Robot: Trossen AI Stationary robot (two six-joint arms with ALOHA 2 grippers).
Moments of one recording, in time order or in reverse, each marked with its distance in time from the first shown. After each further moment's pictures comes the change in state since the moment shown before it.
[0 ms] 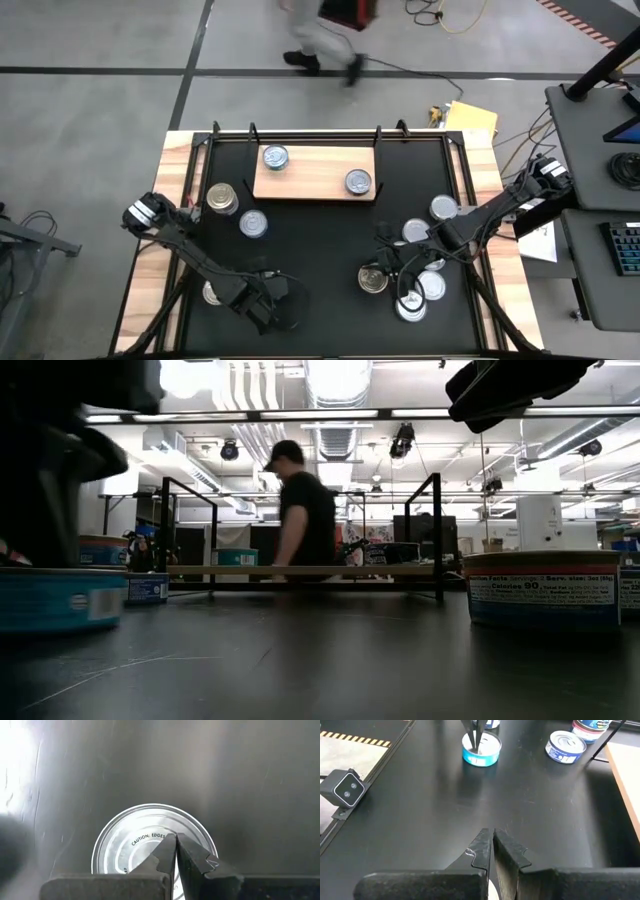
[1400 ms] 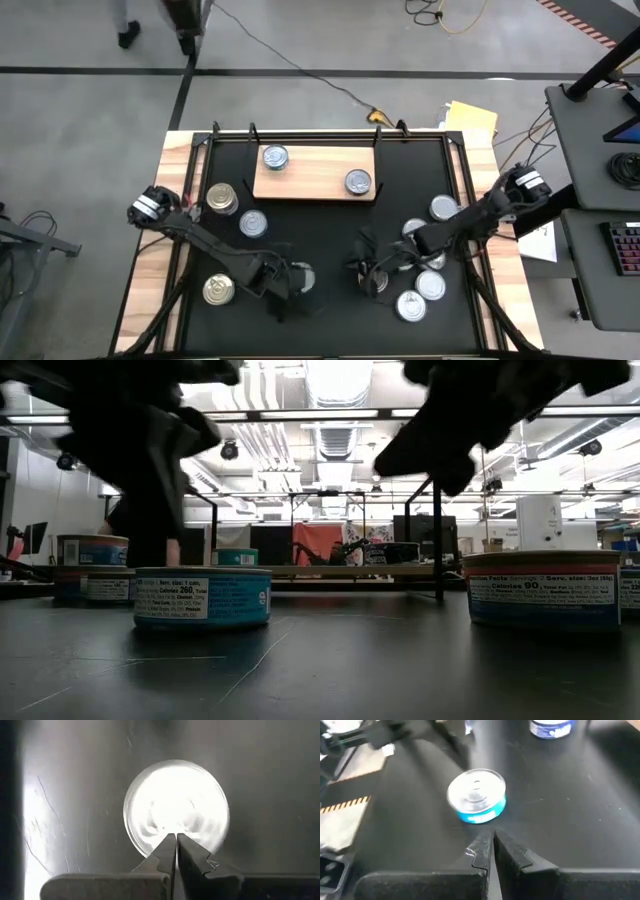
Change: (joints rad) left arm 0.135 -0.015 0.079 -0.007 -0.011 0.451; right arm -0.092 0.264 0.015 0.313 -0.007 0.343
